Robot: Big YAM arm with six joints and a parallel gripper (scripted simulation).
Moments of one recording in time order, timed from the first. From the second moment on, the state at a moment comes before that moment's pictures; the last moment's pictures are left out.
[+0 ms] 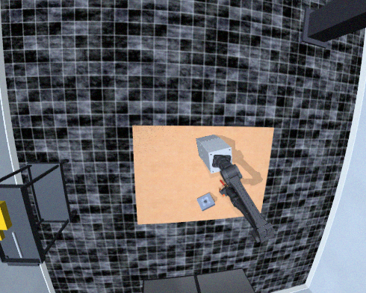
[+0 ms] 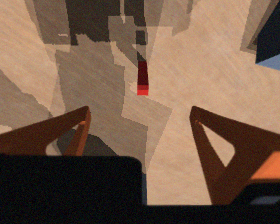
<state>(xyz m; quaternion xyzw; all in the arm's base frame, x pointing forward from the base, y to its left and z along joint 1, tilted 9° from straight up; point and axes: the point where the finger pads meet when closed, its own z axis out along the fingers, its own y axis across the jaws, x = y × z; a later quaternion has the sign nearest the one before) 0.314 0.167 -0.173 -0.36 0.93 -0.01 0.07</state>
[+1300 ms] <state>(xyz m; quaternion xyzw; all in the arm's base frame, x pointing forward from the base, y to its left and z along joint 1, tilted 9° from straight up) 0.325 0.174 -0.205 -0.36 0.93 -0.01 0.07</state>
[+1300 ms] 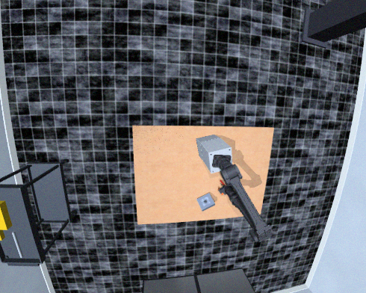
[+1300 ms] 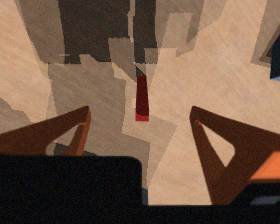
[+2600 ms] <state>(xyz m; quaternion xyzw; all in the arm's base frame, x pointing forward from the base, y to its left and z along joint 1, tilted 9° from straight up) 0.314 0.168 -0.178 -0.35 0.93 -0.01 0.06</state>
